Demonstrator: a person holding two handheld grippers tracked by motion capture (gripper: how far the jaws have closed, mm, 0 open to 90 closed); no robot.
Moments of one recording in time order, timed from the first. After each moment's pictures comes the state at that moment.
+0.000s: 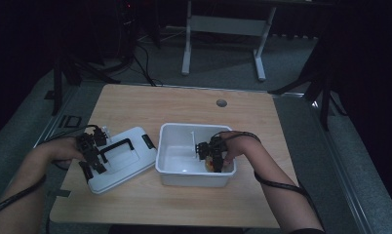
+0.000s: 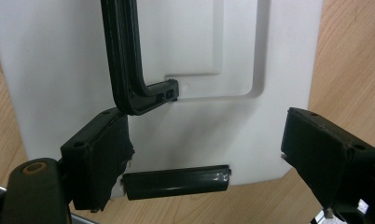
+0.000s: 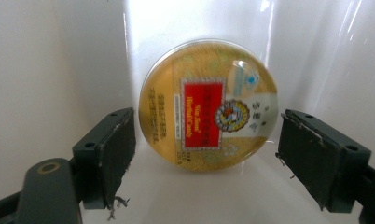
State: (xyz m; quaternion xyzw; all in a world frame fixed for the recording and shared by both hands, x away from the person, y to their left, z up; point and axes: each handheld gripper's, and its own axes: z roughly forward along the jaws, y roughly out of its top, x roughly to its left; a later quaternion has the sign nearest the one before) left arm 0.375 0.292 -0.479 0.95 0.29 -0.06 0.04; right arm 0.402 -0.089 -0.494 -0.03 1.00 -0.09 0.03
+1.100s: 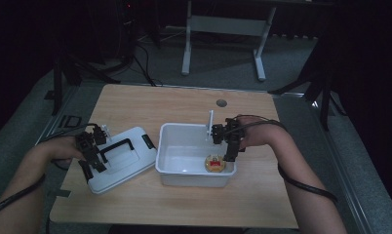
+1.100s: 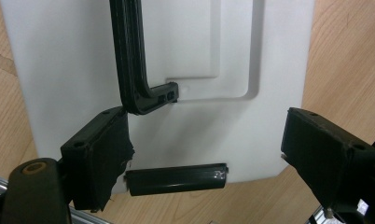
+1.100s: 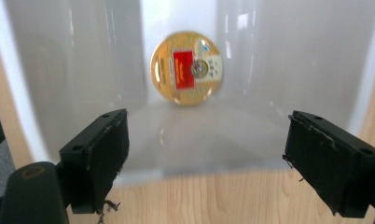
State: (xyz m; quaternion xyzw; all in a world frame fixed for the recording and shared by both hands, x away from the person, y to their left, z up) left arm 0.374 0.291 -0.471 0.95 0.29 -0.06 0.05; right arm 0.388 -0.125 -0.389 -0.01 1.00 0.00 0.07
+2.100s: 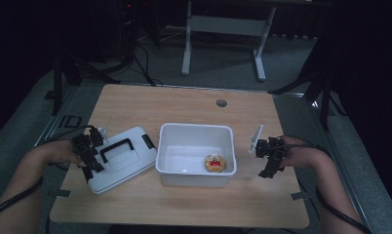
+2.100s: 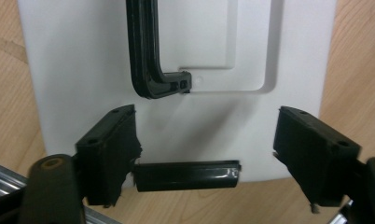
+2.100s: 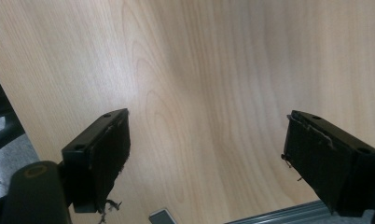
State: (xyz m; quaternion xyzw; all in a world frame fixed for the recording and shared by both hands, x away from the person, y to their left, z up) left arm 0.368 0.299 -0.479 0.95 0.29 -0.02 0.05; right arm 0.371 -0.253 -0.434 0.11 0.99 0.01 0.03
